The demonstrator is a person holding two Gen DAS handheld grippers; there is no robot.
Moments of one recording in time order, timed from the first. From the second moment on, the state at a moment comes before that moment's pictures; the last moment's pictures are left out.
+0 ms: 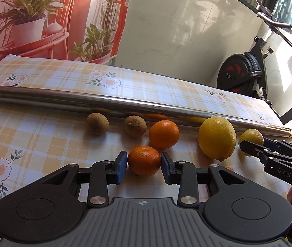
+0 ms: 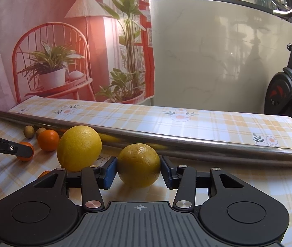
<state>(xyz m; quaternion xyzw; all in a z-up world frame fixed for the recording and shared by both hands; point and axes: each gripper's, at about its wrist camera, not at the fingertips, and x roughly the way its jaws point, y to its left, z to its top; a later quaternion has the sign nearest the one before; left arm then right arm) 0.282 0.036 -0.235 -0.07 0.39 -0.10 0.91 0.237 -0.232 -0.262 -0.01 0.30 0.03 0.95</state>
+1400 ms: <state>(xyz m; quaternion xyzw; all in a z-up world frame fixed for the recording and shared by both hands) 0.142 0.022 -0.173 -0.06 0.32 -0.14 0.94 0.160 -0.228 -0.220 0.07 0.27 0.06 0.96</state>
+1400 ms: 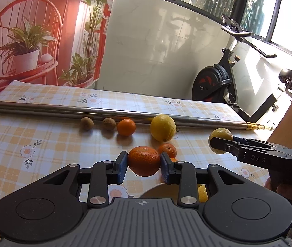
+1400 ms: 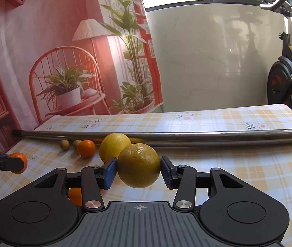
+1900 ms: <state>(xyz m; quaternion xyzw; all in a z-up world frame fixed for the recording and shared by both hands) 0.105 0.051 -0.165 -0.08 0.30 -0.12 0.94 0.122 -0.121 -0.204 -0.04 0.30 0.18 0.94</state>
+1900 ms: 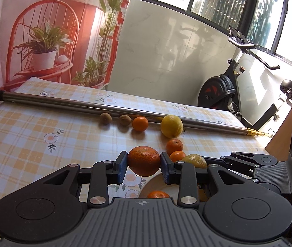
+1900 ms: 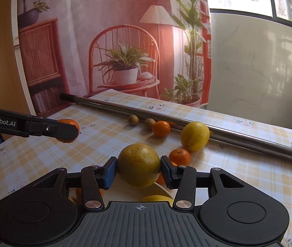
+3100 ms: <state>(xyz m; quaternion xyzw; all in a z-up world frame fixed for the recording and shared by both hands) 0.084 0.042 -0.181 -0.07 0.33 -0.15 0.93 0.120 -0.106 -0.206 -0.06 0.32 0.15 0.94</state>
